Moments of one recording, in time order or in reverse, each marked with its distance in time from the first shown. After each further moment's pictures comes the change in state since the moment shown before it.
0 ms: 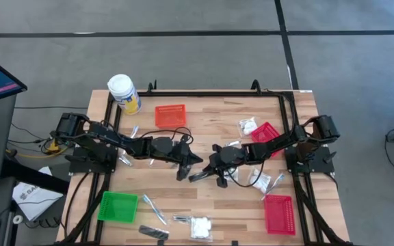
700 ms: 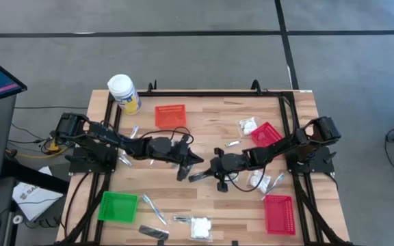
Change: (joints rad) left arm -0.017 -0.001 -0.008 0.045 0.001 -0.002; right arm 0.075 0.000 0.000 0.002 0.121 0.036
